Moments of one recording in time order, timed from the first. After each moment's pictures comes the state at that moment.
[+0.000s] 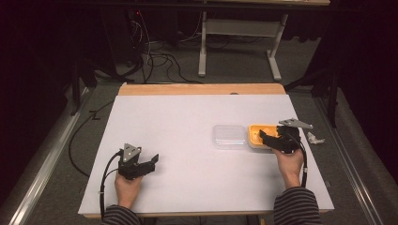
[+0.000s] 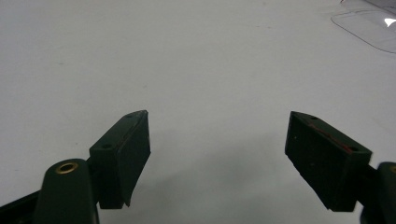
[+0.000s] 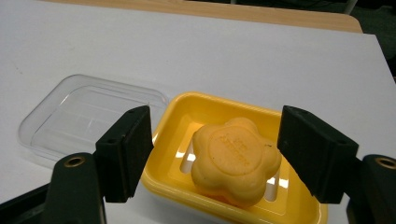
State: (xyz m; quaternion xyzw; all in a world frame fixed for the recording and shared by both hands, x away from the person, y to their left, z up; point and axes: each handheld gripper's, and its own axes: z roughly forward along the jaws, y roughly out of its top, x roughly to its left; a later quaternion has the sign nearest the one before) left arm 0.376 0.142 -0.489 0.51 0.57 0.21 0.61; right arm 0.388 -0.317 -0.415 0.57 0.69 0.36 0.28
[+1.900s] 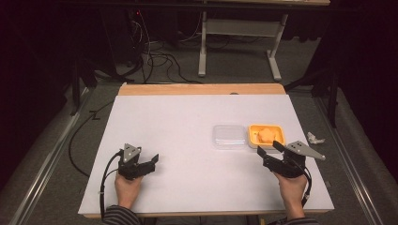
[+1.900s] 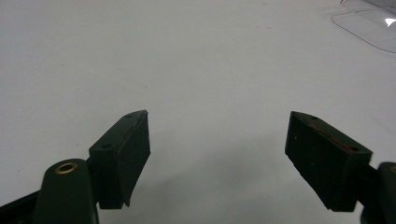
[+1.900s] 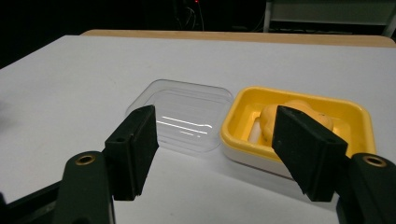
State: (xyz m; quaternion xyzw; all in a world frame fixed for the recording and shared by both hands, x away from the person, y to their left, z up) left arm 0.376 0.142 -0.489 0.51 0.56 0.21 0.61; right arm 0.308 -0.299 -0.413 0.53 0.66 0.46 0.27
